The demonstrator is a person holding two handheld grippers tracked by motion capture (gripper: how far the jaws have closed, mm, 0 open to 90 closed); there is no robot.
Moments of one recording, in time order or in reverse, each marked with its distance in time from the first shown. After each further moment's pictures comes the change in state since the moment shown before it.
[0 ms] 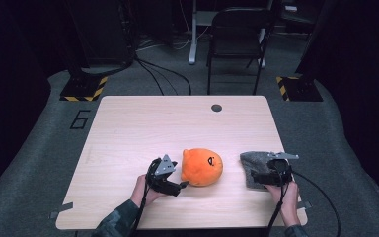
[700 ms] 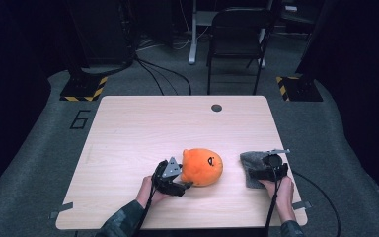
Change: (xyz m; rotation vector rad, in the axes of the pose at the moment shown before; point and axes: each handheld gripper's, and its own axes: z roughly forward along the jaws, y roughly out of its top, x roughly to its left) left arm -0.006 -0.002 0.017 0.017 0.003 0.021; right arm -0.007 0.005 0.038 0.114 -0.048 0.009
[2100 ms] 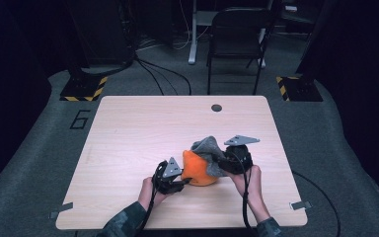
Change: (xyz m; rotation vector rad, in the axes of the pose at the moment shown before) left arm -0.005 0.002 -0.003 -0.004 0.015 -0.048; right arm 0.139 0.064 -0.082 -0.240 0.328 -0.229
